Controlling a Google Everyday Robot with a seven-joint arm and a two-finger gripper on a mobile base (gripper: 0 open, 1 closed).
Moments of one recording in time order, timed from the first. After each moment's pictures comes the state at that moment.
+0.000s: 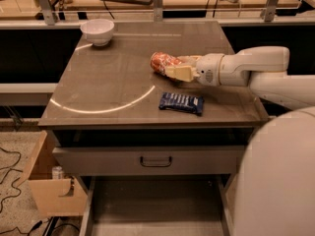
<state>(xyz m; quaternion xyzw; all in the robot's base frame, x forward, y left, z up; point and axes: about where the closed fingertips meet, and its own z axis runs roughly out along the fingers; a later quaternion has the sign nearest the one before) 0.682 -0.066 0.853 -0.36 0.71 0.33 0.50</state>
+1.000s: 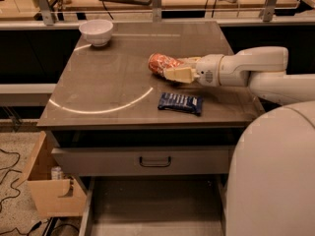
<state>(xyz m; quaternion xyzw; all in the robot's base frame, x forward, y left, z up) 0.686 -0.062 0.852 -0.36 0.71 0.33 0.50</state>
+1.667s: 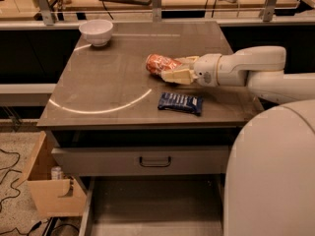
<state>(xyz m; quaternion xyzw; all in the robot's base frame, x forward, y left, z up) 0.686 -0.057 0.853 -0.39 0.70 0.31 0.51</state>
